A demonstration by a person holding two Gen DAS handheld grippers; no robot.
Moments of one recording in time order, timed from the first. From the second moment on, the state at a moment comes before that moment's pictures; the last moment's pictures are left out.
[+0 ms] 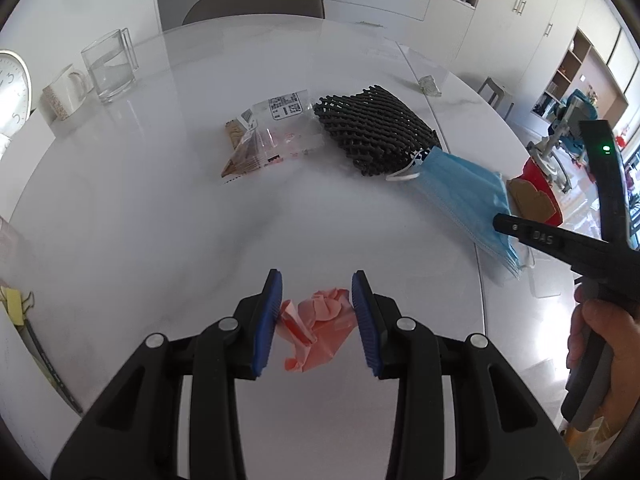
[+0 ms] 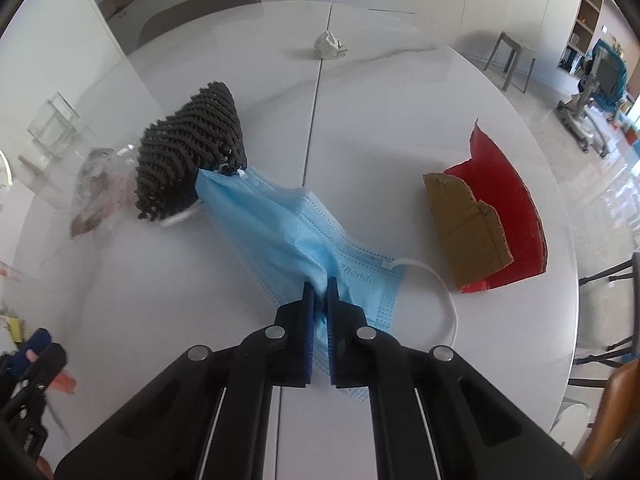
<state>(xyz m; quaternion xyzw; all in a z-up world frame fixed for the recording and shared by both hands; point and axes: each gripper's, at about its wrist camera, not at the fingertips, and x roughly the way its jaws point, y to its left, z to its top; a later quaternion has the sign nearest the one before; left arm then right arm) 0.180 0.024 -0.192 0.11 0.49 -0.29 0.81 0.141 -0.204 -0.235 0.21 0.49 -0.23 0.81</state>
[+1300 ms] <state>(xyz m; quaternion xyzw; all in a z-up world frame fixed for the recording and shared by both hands) -0.057 -0.341 -0.180 0.19 0.53 -0.43 0.71 -0.162 -0.449 -0.158 0.21 0.43 -0.23 0.85</state>
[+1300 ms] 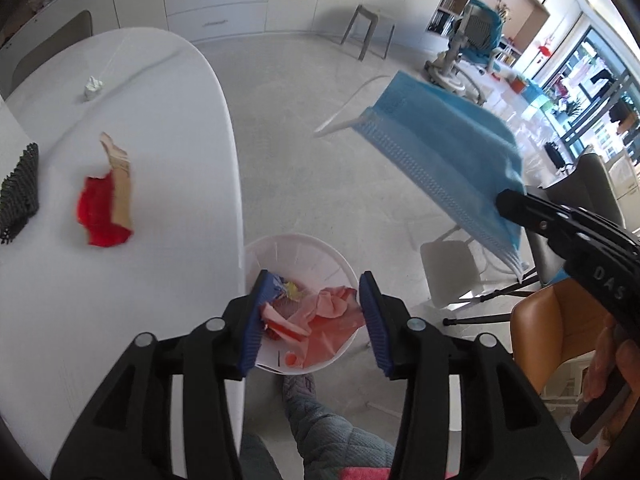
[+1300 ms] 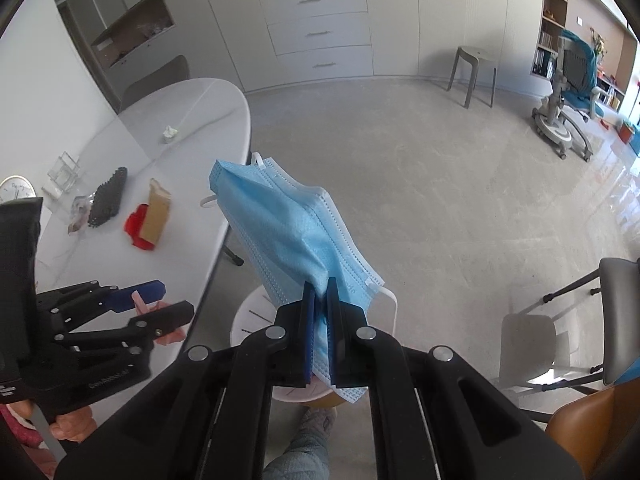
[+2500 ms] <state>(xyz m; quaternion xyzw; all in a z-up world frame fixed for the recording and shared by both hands) -0.034 -0.263 -0.112 0.17 0.51 -0.31 0.78 -0.101 -0.418 -0.311 0.22 0.54 -0.16 0.80</state>
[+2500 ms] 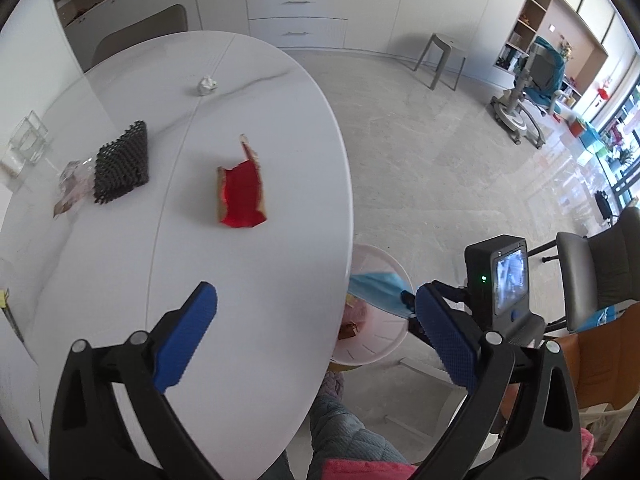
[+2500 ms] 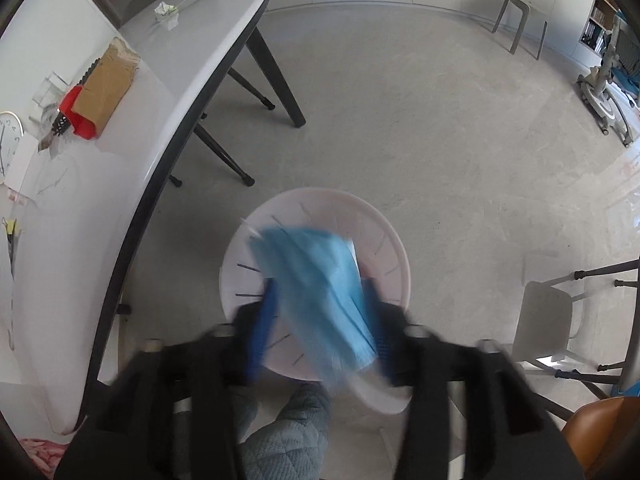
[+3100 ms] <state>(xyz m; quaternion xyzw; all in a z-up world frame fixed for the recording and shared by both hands) -0.014 -0.205 -0.071 0.13 0.48 -0.31 0.81 -0.104 -0.372 -0.151 0.18 0.42 -0.22 0.86</state>
